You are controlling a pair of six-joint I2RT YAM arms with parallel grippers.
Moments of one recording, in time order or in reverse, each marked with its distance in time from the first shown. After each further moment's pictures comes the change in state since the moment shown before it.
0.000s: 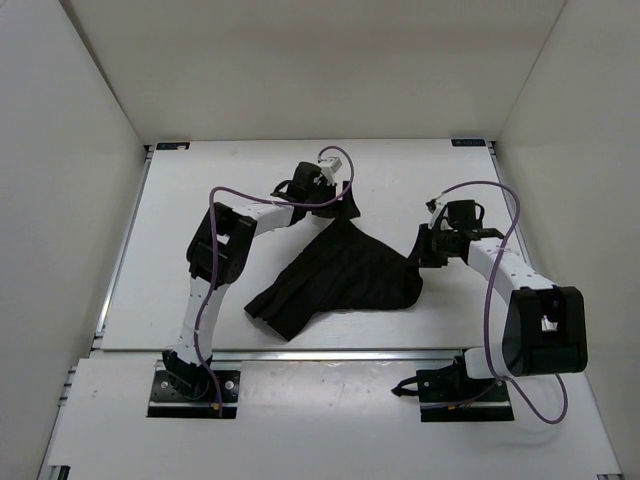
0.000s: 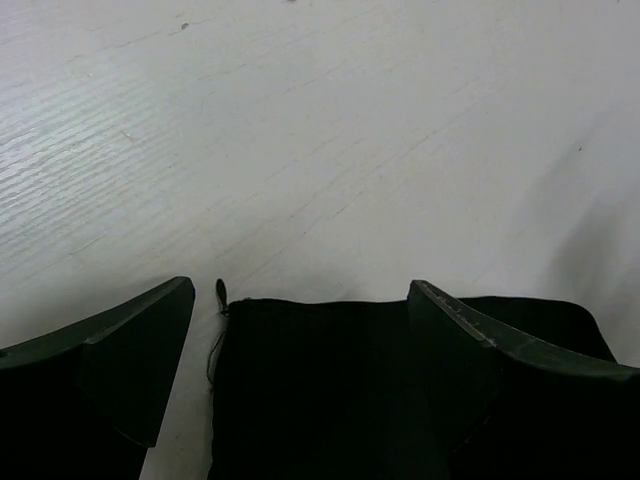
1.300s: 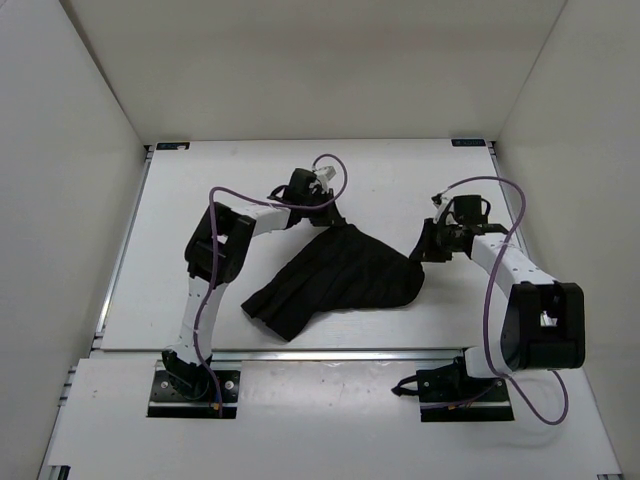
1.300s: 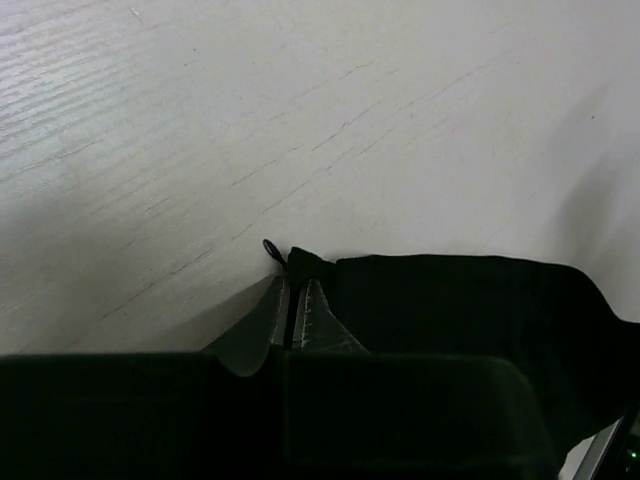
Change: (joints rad) left arm 0.018 -0.001 -0.058 -0.034 0.057 -0.072; right arm -0.035 0.036 0.044 -0.008 -0.007 -0.023
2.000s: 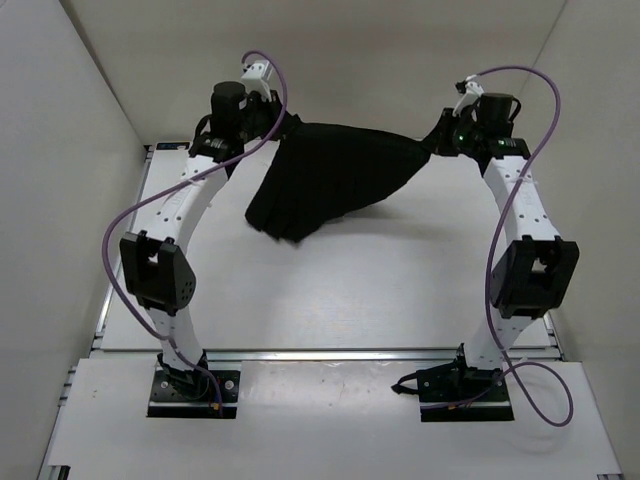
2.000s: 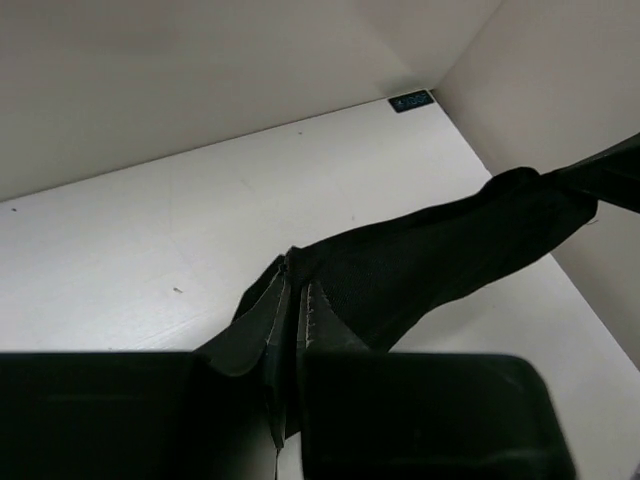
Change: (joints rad) left arm 0.217 -0.447 0.261 -0.251 -0.082 0.176; right arm -0.070 0.324 0.818 0.023 -0.043 -0.015
